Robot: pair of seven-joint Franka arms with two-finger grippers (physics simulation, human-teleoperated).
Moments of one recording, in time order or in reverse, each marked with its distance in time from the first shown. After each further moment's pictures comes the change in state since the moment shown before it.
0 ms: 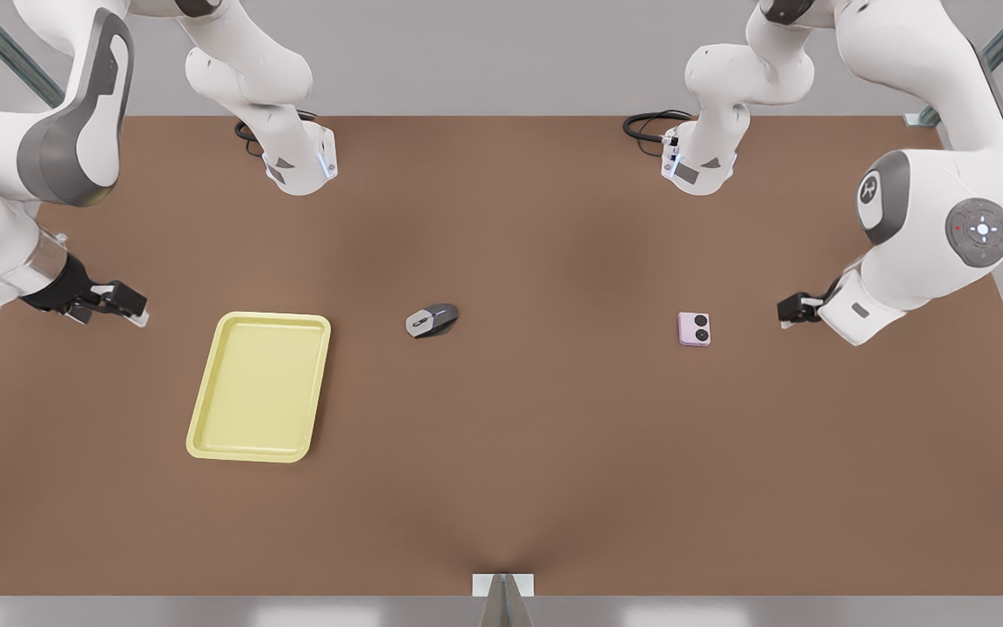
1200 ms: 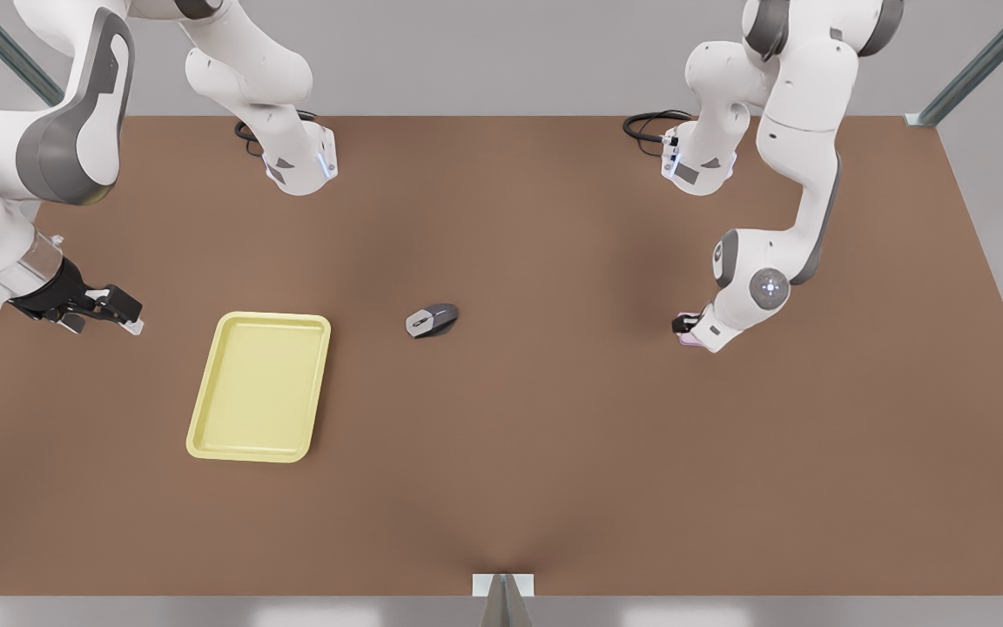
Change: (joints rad) left arm -0.125 0.139 0.019 -0.841 -0.131 0.921 -0.065; right arm 0.005 0.013 0.006 0.031 0.000 0.038 -0.007
